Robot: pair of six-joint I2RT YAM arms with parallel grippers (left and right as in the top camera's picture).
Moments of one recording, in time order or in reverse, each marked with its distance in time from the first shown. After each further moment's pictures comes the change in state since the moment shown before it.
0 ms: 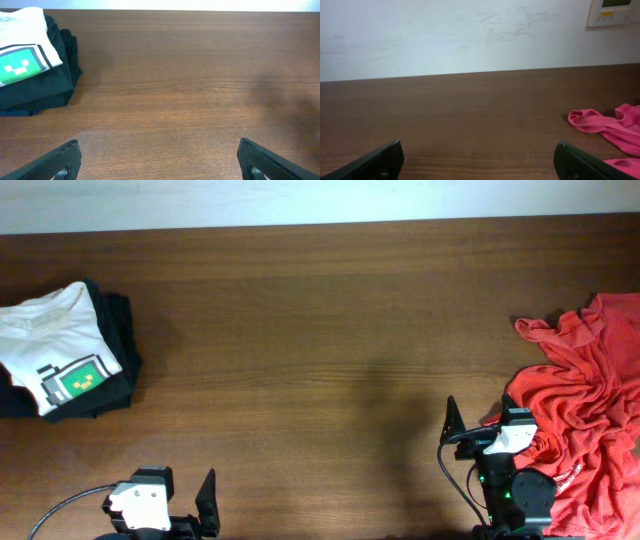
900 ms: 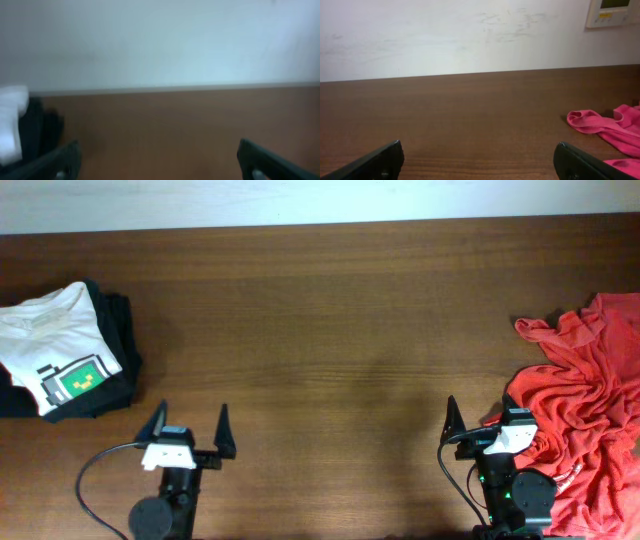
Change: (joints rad) left arm -0.053 -0.109 -0.739 1.133 -0.049 0.006; right arm 0.000 -0.003 0.000 0.000 0.004 0.000
